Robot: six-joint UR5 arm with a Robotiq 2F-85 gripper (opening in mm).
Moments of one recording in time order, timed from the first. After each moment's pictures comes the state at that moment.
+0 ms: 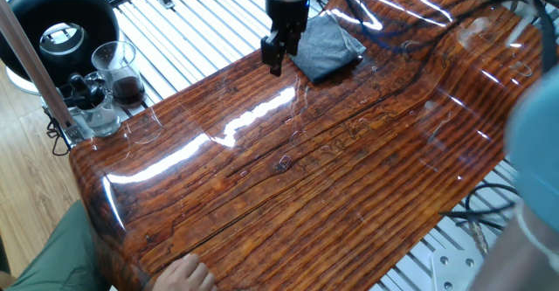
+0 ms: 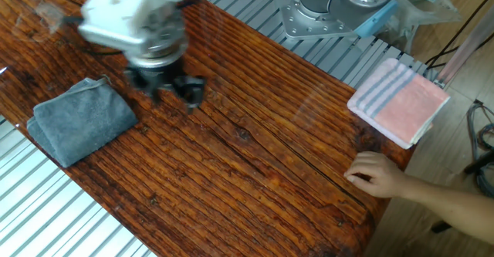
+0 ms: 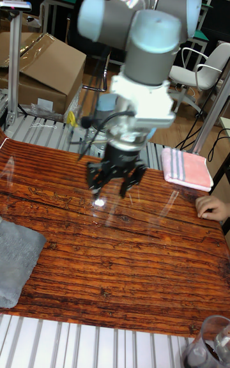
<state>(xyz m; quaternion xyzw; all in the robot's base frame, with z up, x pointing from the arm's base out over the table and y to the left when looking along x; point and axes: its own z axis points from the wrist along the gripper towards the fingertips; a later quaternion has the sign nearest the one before) 0.583 -0.015 0.151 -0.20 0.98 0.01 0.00</state>
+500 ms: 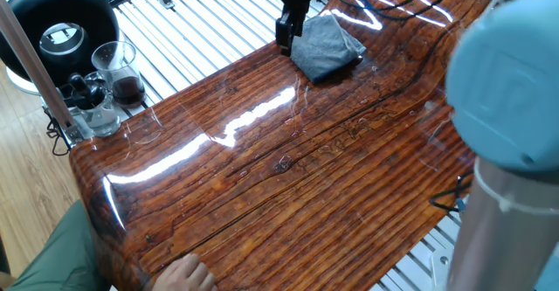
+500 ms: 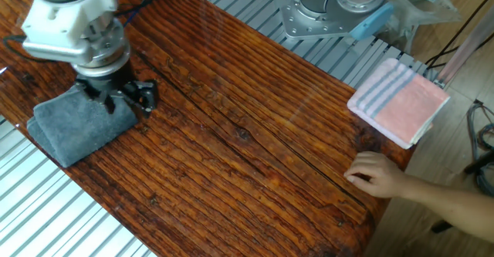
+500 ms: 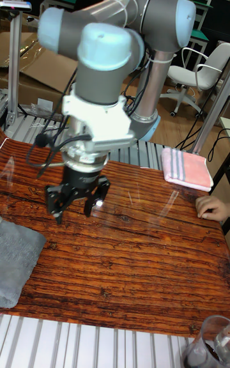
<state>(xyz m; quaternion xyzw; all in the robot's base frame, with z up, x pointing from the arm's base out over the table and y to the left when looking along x) 0.627 -0.069 0.124 -0.26 0.97 0.02 0.01</state>
